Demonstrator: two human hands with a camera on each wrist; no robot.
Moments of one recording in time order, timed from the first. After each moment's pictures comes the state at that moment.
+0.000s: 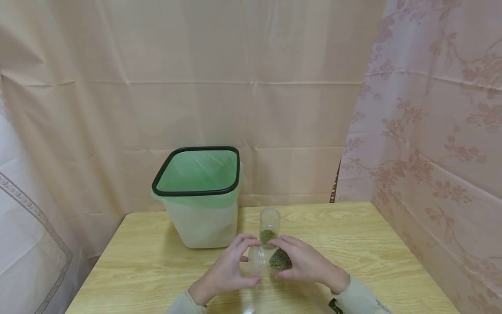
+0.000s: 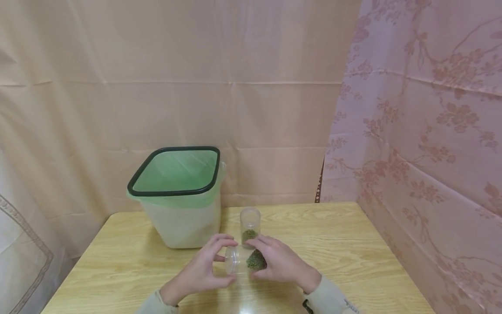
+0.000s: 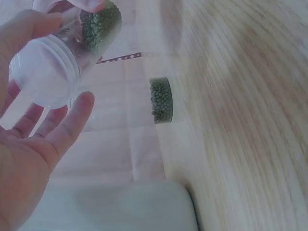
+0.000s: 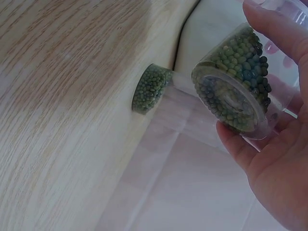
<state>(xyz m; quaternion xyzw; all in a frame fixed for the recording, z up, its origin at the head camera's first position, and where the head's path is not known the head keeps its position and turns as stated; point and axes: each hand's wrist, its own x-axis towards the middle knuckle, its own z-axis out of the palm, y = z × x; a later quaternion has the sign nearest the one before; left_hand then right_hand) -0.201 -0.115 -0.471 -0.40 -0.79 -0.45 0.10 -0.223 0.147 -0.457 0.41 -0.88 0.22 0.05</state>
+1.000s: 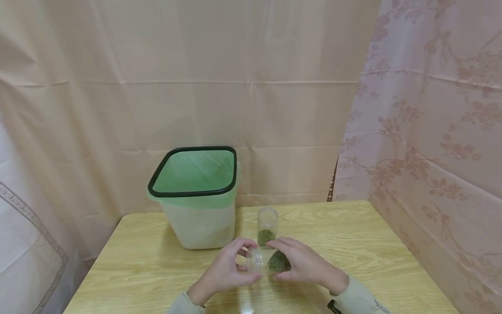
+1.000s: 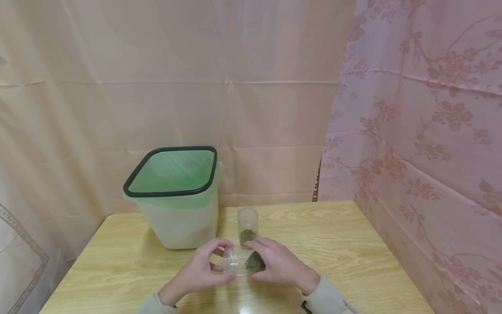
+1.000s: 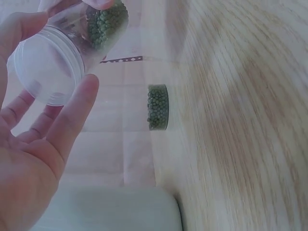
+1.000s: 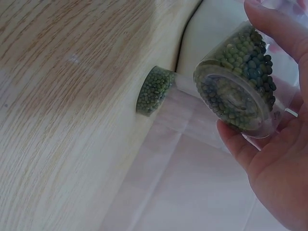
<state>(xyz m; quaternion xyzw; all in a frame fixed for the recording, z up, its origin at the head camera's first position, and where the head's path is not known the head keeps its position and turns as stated) -0.201 -0.114 -0.473 -0.31 -0.79 -0.53 0.00 -0.222 0.149 -0.463 0.42 -0.88 0.23 0.05</state>
